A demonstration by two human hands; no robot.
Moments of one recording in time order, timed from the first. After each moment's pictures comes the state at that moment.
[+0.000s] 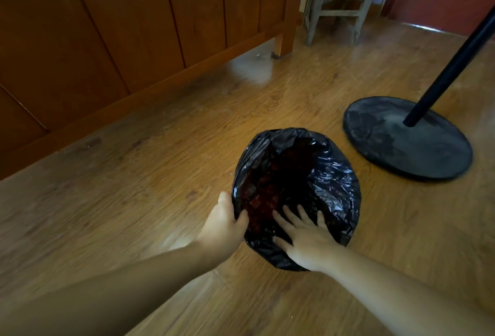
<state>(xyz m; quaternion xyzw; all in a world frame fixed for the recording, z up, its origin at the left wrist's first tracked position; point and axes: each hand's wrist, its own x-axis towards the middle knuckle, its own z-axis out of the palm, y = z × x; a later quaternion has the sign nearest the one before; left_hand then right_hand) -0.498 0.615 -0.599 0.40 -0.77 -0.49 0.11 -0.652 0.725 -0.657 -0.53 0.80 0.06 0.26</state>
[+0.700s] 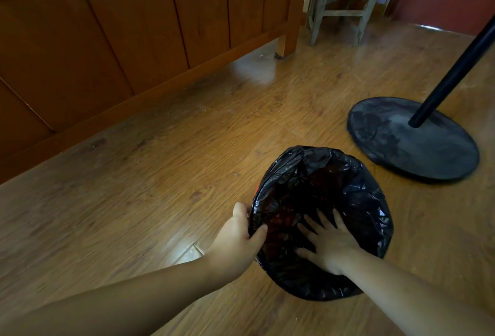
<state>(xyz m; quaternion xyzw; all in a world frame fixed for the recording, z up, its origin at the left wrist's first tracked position) -0.491 0.633 -0.599 0.36 -0.76 -0.54 0.07 -0.678 0.743 -0.670 -0.54 0.78 0.23 0.20</state>
